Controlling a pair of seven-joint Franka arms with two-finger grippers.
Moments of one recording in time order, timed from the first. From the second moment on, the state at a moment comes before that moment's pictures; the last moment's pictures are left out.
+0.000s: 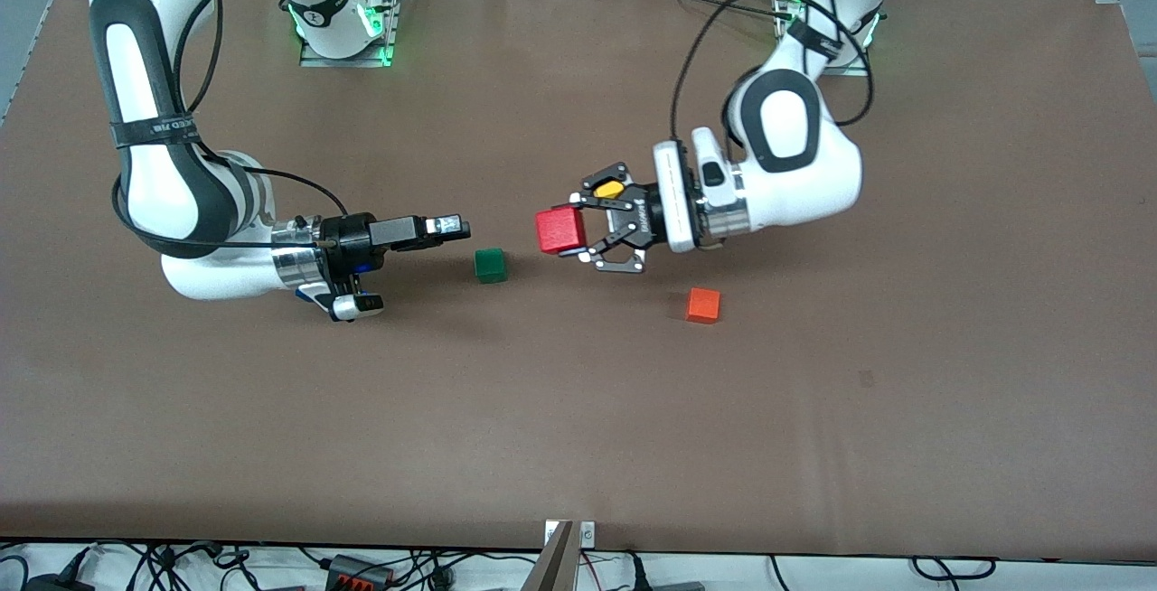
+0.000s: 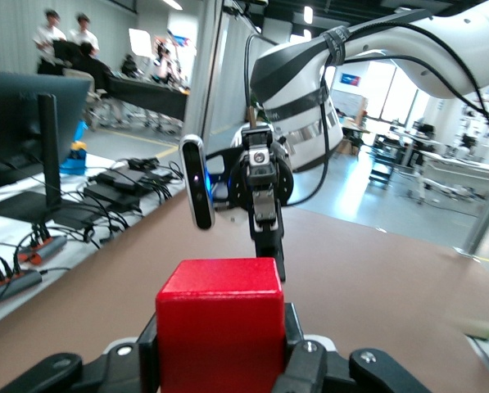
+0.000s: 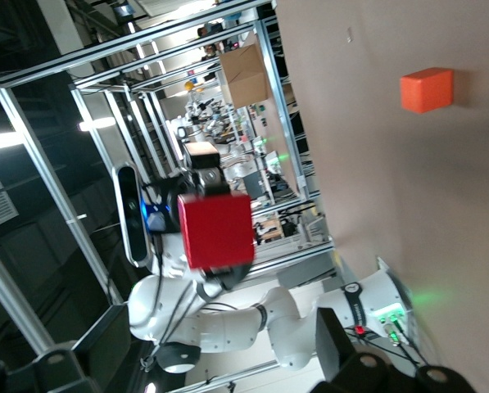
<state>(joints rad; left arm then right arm) -0.38 0.42 -0.23 -1.73 -1.77 2.38 1.98 0.25 0.53 -0.08 -1.69 1.58 1.54 -0.34</state>
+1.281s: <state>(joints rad) -0.45 0.44 -0.22 -1.72 -1.97 2.43 2.14 0.35 0.60 -0.07 -1.66 1.70 1.53 -0.38</state>
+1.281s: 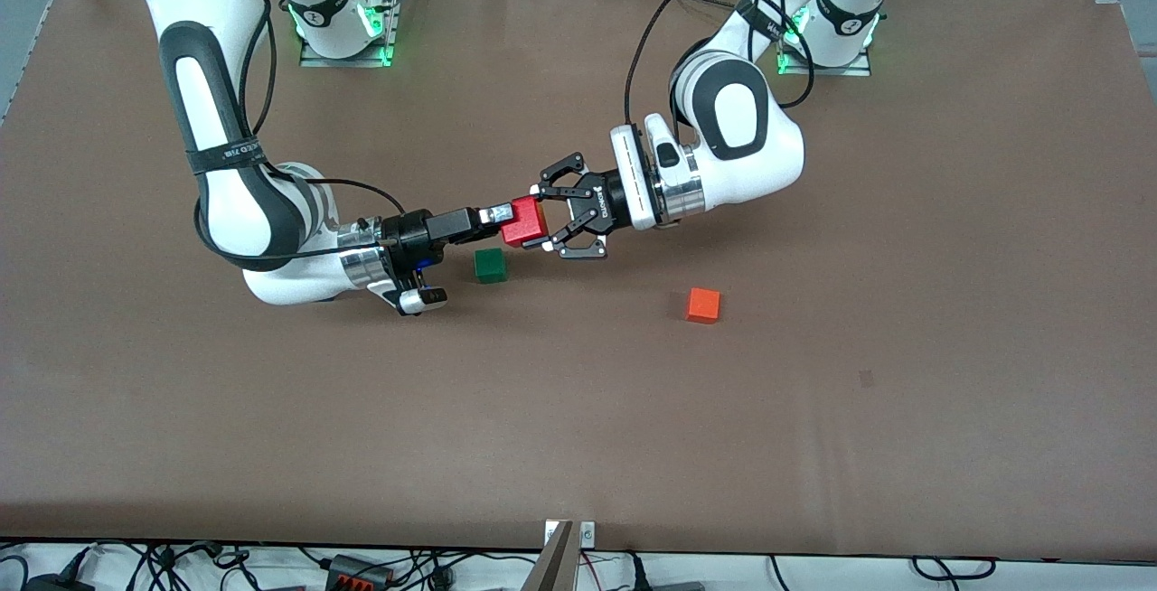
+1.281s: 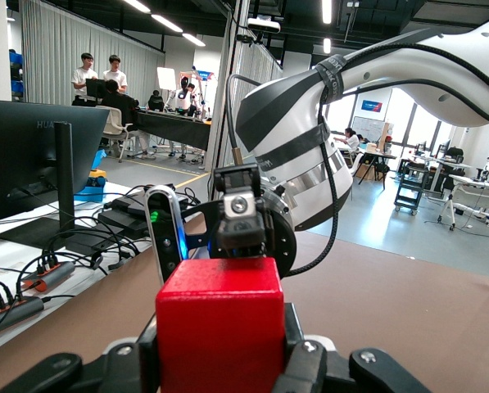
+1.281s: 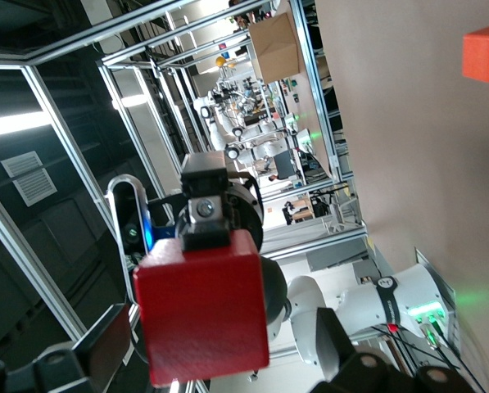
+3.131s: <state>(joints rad) -0.43 0.44 -0.21 -1.71 -1.97 2.43 2.15 0.37 0.62 -0.09 -1.59 1.69 1.54 -0.39</state>
